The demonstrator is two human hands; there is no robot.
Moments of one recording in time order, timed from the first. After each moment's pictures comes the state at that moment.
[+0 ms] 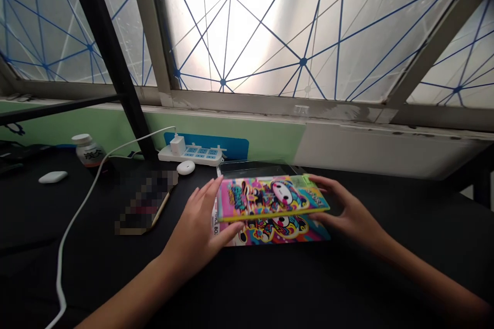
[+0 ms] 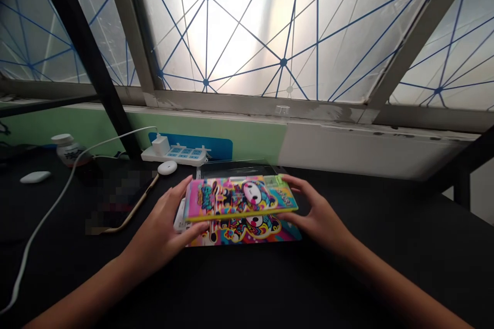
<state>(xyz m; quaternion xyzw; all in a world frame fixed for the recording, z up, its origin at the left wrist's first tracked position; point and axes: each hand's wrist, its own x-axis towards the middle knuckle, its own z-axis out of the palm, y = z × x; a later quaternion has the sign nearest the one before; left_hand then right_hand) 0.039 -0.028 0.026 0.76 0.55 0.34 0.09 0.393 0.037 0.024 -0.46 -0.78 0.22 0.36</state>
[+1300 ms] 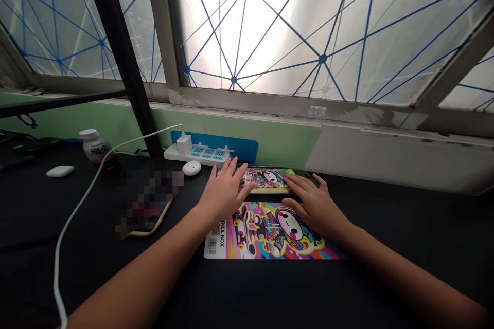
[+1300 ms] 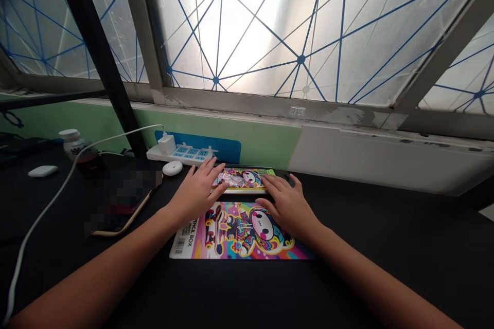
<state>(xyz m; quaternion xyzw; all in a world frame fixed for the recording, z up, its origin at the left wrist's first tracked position) 0.053 0.073 0.017 0.80 0.56 0.22 0.00 0.330 0.097 -0.006 -0.42 -0.88 -0.10 0.20</state>
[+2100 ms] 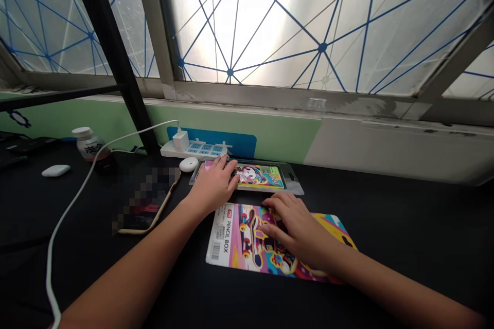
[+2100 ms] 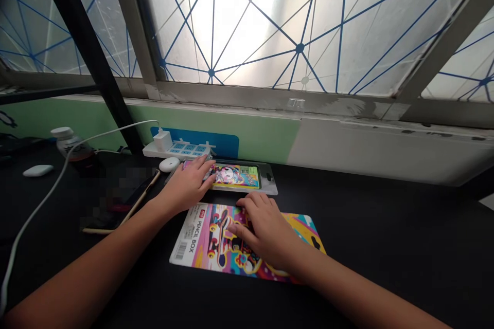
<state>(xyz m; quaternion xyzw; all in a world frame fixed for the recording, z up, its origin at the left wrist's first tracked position) 0.037 0.080 0.017 0.78 0.60 0.16 -0.03 0.282 0.034 0.013 -0.42 -0.89 0.11 0.14</state>
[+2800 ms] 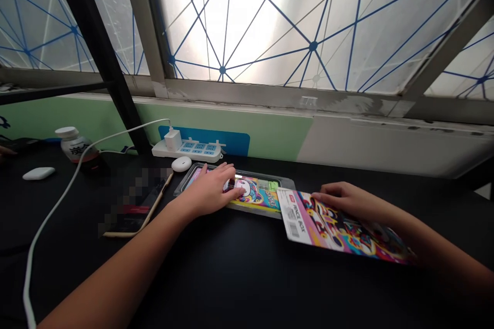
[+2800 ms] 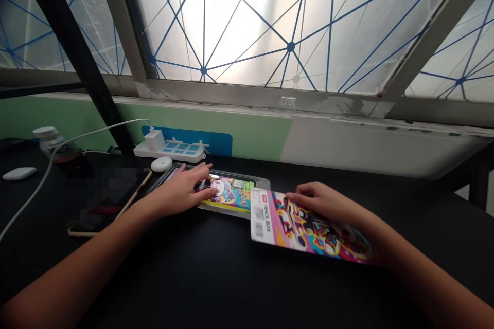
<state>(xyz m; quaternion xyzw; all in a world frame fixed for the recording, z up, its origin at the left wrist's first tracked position) 0.038 0.069 0.033 0.84 0.51 0.17 0.13 0.419 0.093 0.033 -0.58 -0.75 0.32 0.07</state>
